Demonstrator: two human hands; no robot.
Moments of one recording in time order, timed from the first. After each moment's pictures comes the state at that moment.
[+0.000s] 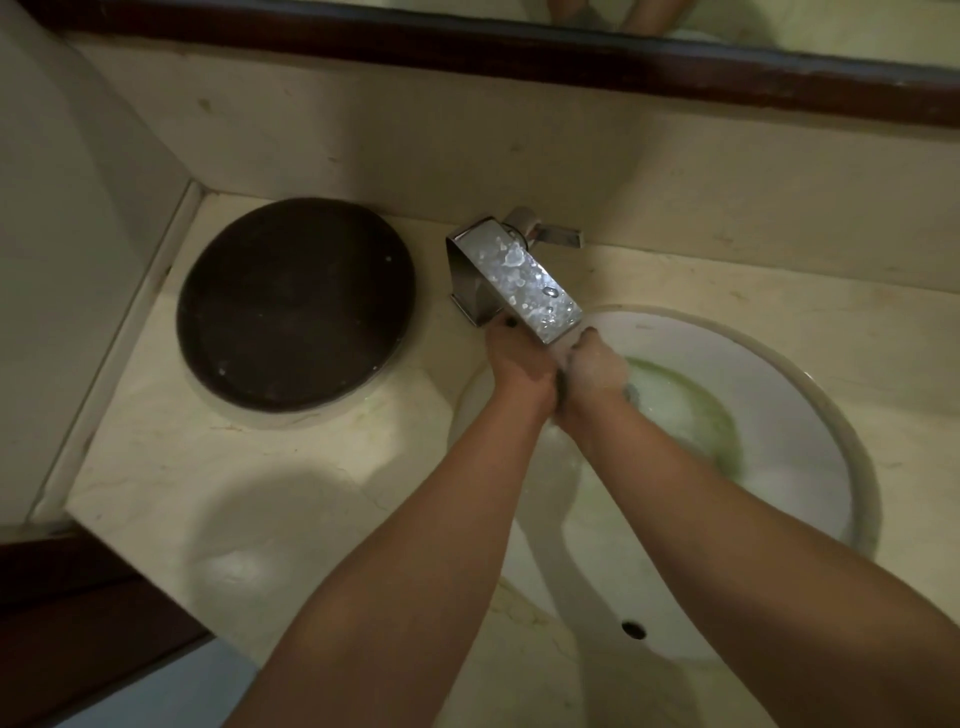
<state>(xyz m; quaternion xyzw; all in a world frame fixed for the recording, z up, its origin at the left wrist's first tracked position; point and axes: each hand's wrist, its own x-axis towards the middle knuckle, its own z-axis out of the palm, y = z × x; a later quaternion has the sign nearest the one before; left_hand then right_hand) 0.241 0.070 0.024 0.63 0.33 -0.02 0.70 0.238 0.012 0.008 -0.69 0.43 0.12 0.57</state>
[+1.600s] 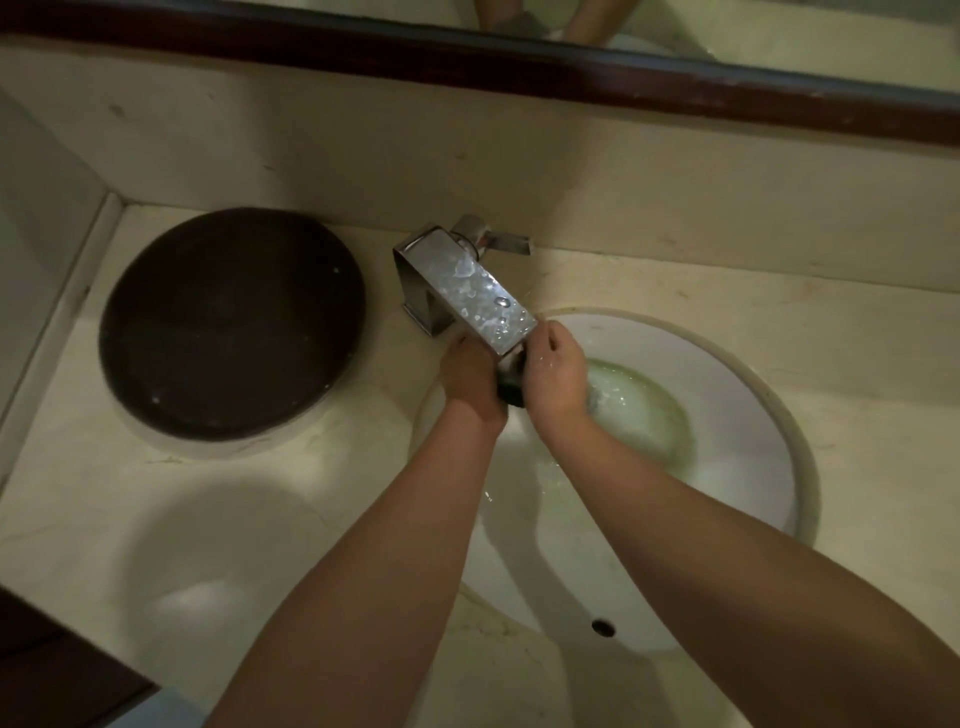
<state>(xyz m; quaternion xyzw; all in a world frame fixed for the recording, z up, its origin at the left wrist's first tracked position) 0.244 0.076 -0.005 0.44 0.33 -0.16 0.82 0.228 0.008 0.003 -0.76 0.27 -0.04 0.59</state>
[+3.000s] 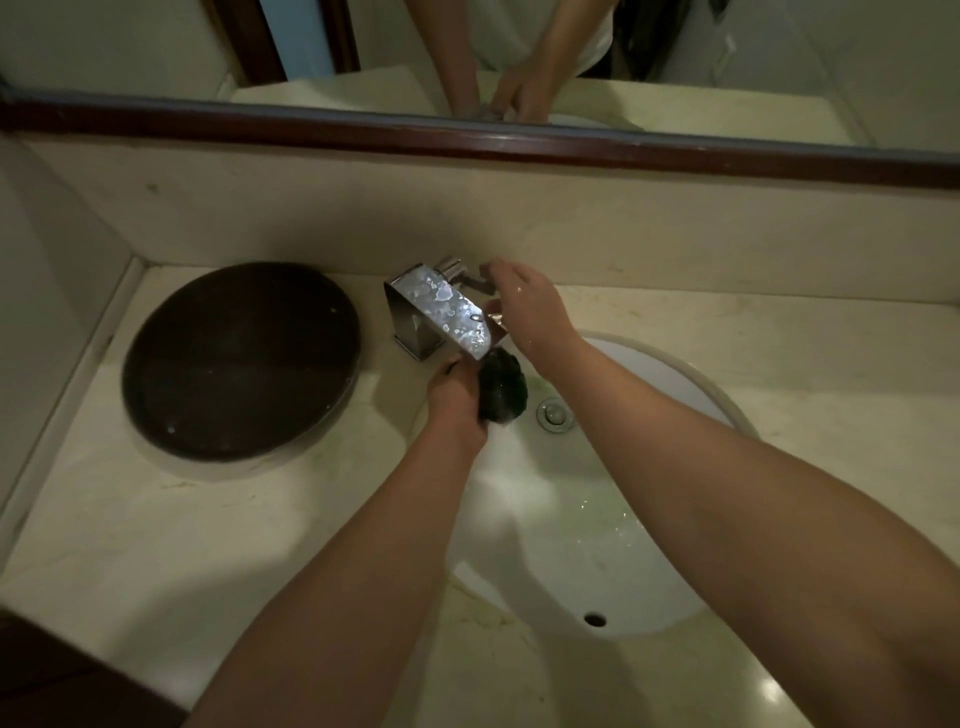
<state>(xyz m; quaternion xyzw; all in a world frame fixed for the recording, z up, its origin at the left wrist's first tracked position) 0.225 0.084 0.019 0.45 0.35 -0.18 0.80 0.259 0.003 0.108 -0.78 0.14 0.03 0.61</state>
